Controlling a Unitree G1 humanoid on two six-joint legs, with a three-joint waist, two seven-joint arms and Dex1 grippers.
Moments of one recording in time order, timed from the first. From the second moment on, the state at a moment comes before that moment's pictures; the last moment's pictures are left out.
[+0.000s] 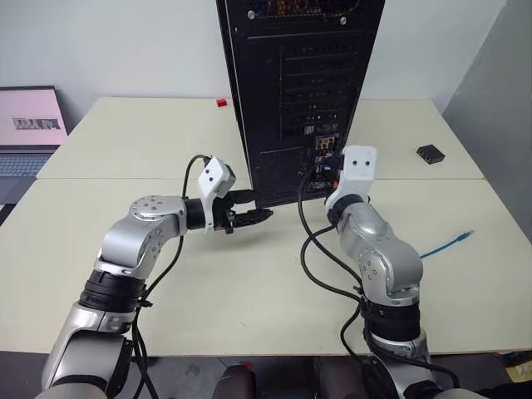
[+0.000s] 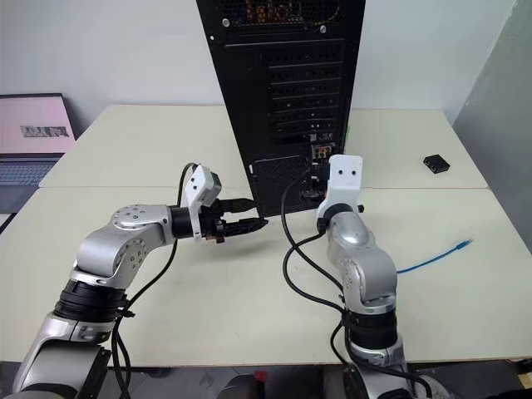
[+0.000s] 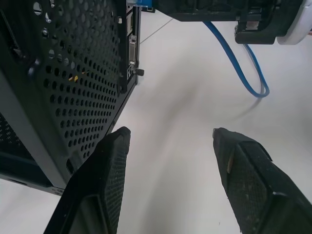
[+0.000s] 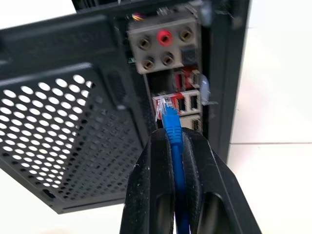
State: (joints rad) left arm -0.59 0.64 -0.12 0.04 -0.47 0.55 -0.95; right arm -0.55 0.14 0.03 -0.33 0.11 0.87 -0.16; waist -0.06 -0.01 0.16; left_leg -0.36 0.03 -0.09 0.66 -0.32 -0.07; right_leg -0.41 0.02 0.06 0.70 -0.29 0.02
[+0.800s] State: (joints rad) left arm -0.59 0.62 -0.11 0.07 -0.44 0.51 -0.99; right arm -0.56 0.14 0.01 -0.28 0.14 0.83 -0.16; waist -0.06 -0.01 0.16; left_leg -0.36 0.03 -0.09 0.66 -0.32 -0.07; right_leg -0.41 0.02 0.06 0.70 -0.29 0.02
